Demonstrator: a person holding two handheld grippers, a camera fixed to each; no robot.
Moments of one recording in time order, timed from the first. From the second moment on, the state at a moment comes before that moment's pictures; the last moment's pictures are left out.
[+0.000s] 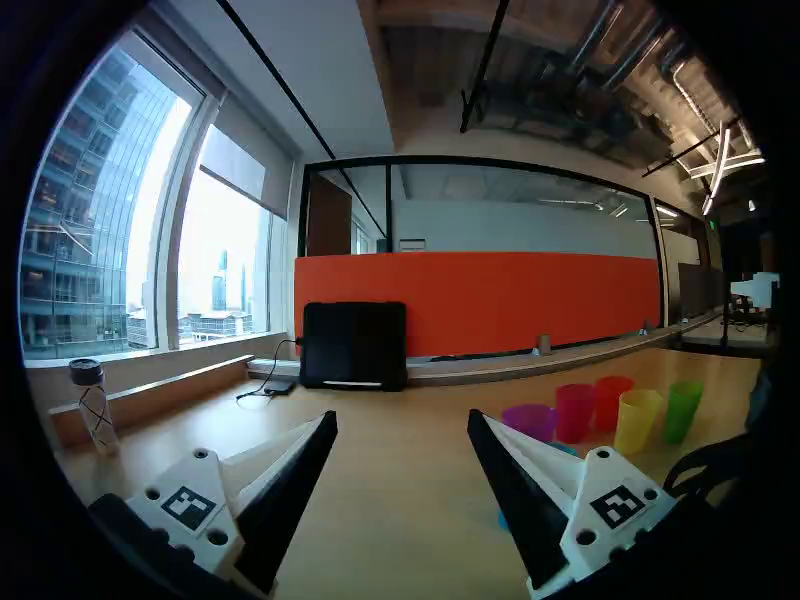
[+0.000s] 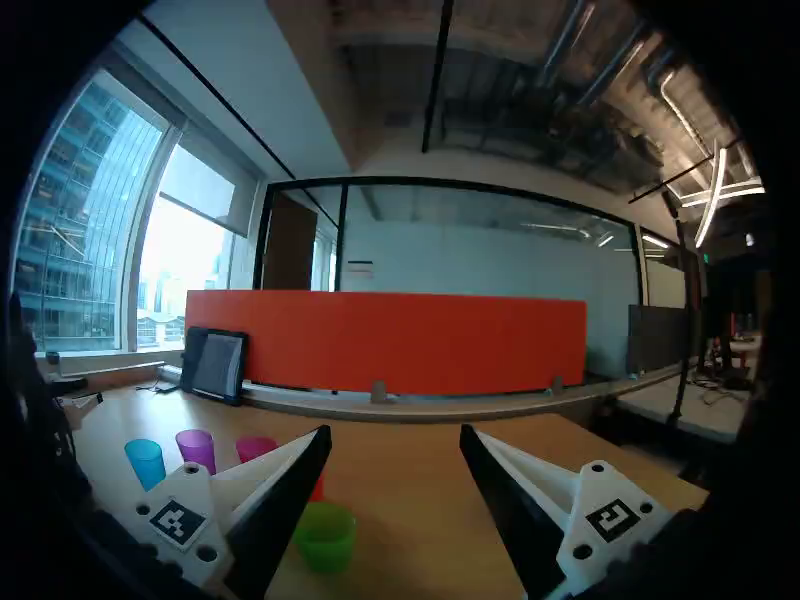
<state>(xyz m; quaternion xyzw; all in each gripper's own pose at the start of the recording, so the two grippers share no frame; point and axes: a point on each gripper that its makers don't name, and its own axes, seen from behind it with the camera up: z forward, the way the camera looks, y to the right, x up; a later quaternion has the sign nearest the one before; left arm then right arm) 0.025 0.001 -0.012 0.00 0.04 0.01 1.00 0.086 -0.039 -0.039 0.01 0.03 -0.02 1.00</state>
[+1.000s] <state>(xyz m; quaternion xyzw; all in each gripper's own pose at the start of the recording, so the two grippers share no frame) 0.010 0.005 -0.004 -0.01 0.01 0.00 1.00 0.088 -0.040 -0.041 0.02 0.04 -0.02 1.00</state>
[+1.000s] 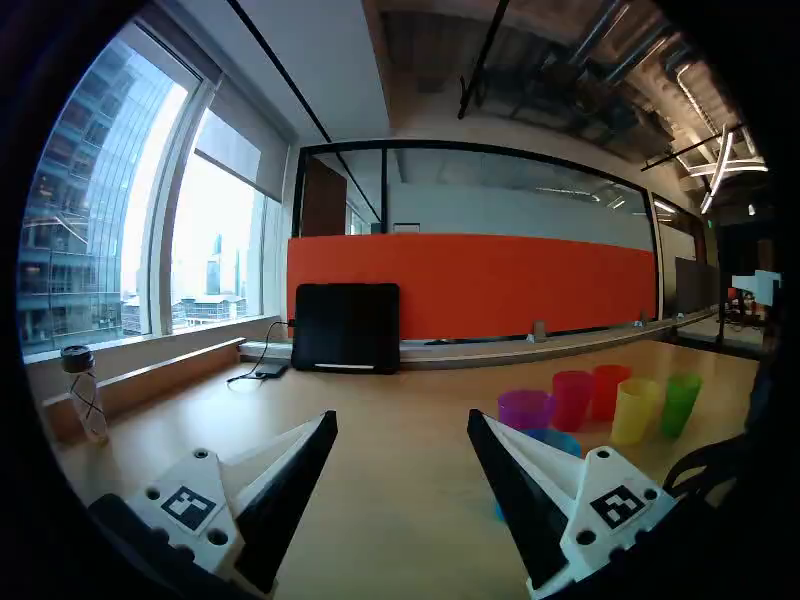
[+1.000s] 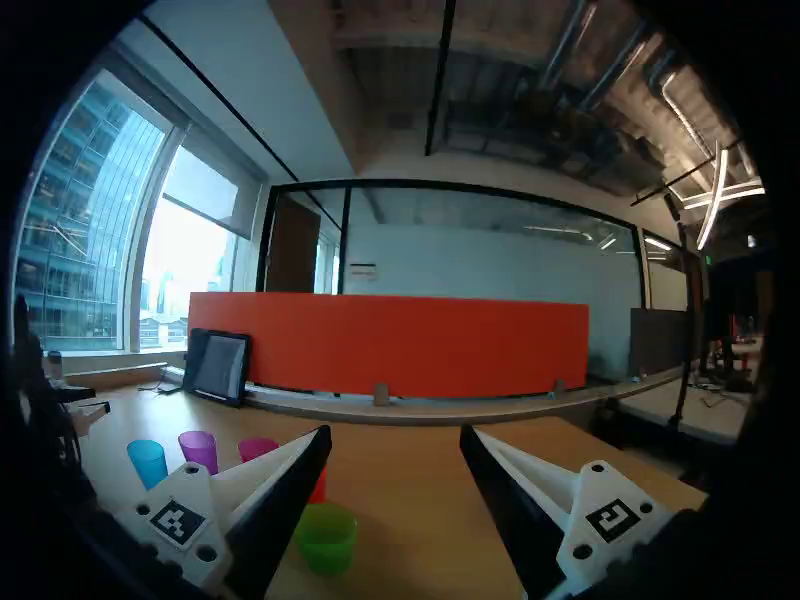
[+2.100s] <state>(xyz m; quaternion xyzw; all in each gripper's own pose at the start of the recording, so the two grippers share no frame) 0.009 0.005 -0.003 -0.01 0.01 0.00 1.00 0.038 -0.032 -0.015 0.01 0.04 -0.02 1.00</state>
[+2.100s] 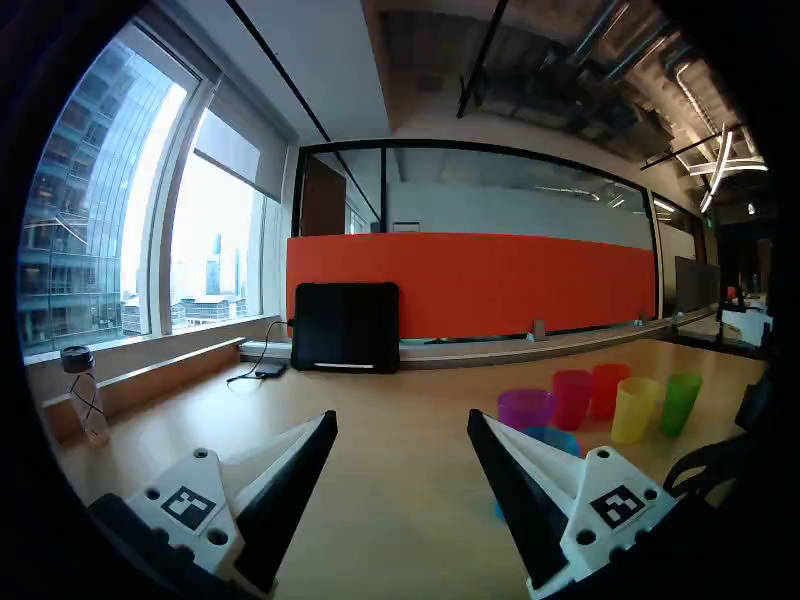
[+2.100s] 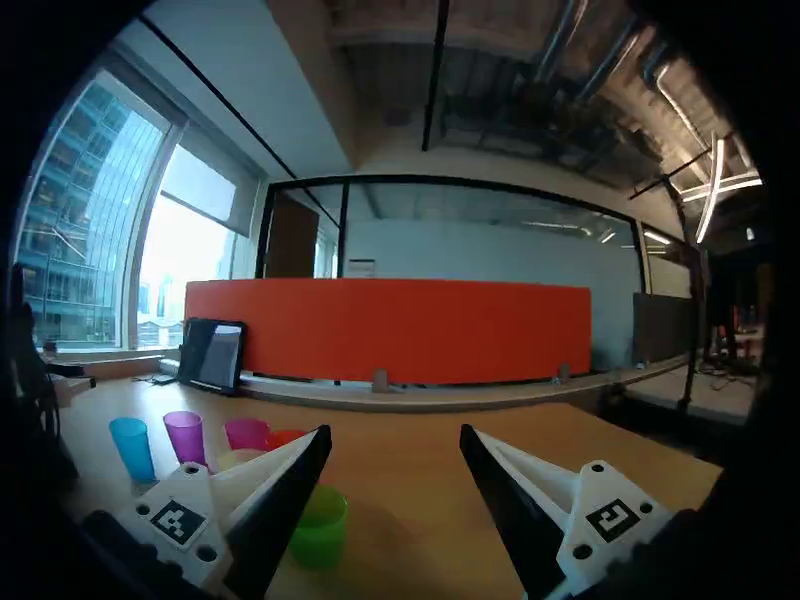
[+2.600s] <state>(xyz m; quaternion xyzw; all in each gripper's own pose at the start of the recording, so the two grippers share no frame) 0.009 0.005 -0.003 -0.01 0.01 0.00 1.00 0.023 -0.015 -0.006 0.00 0.03 -0.02 1.00</state>
